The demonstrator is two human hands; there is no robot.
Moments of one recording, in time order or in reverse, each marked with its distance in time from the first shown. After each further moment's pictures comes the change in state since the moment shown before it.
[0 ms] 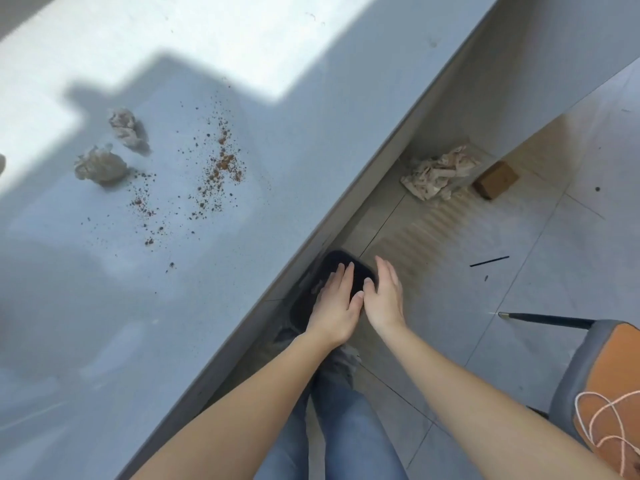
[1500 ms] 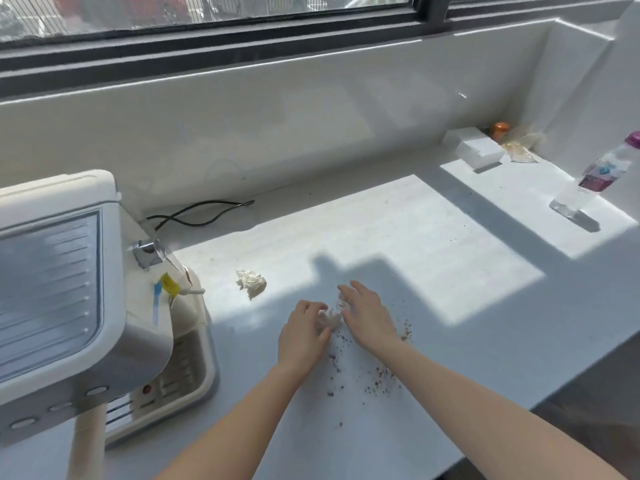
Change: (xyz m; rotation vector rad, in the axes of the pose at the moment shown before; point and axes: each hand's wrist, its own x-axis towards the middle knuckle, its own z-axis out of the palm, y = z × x) left_hand -0.043 -0.062 -0.333 -0.001 0.794 -0.155; right_hand 0.037 -0.370 0.098 -0.560 -0.332 -0.851
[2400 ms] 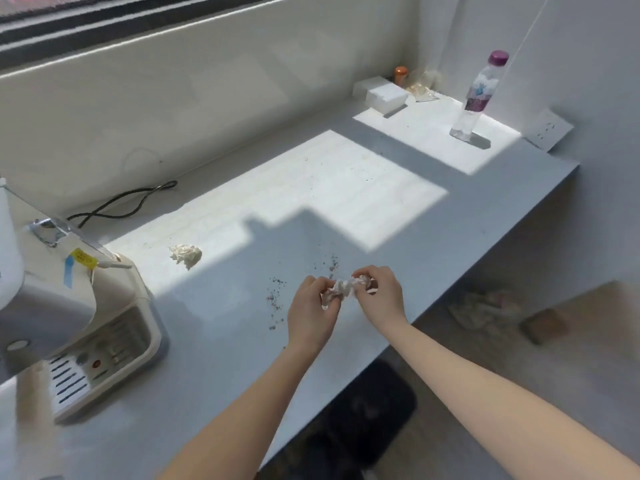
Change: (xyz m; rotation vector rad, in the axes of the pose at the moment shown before) left_hand -0.098 0.106 0.061 -0.228 0.028 0.193; right_hand -0.149 0.079 -0.033 0.523 0.449 0.289
